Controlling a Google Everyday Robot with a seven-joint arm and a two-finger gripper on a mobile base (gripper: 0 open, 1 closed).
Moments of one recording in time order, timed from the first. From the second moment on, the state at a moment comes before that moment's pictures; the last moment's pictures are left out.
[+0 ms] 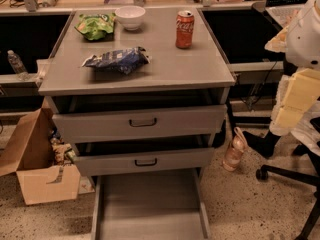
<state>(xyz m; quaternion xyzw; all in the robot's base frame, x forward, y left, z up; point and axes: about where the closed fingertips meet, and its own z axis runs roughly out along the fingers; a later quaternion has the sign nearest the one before) 0.438 -0.217 0.976 -0.60 0.78 -0.03 0.16</state>
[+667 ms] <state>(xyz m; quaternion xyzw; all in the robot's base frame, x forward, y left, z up) 0.482 -0.166 0.974 -0.61 0.76 -0.01 0.20</state>
